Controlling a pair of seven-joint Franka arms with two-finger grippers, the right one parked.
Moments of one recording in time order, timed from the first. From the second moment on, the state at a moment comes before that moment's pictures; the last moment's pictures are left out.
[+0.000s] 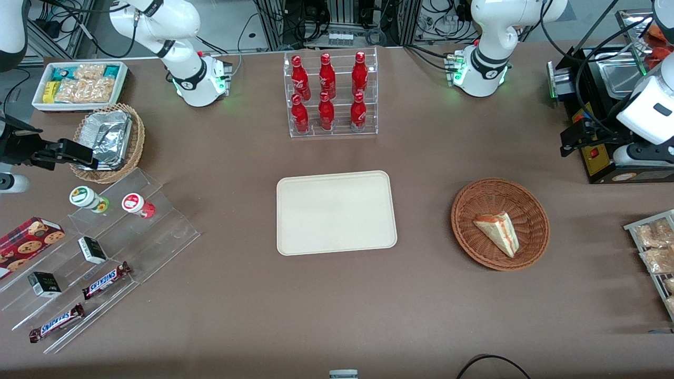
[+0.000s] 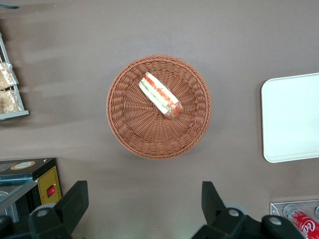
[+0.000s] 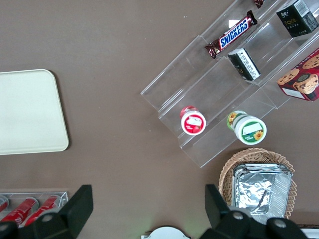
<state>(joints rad) -0.04 -0.03 -0.02 -1.61 0.00 1.57 0.01</state>
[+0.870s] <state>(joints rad) -0.04 0.01 -0.03 -1.82 0.00 1.81 -0.10</state>
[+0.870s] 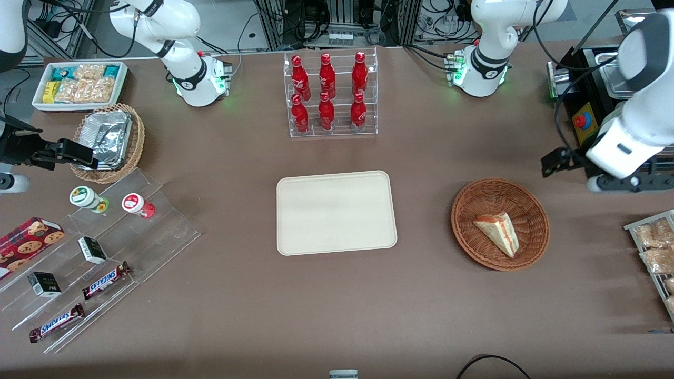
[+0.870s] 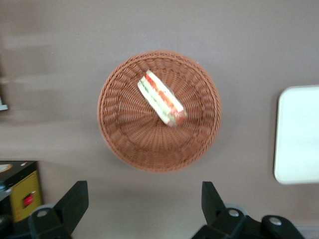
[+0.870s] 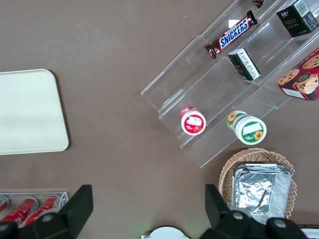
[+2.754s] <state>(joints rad) -0.04 0.32 -0.06 -2.08 0.00 2.41 -0.49</state>
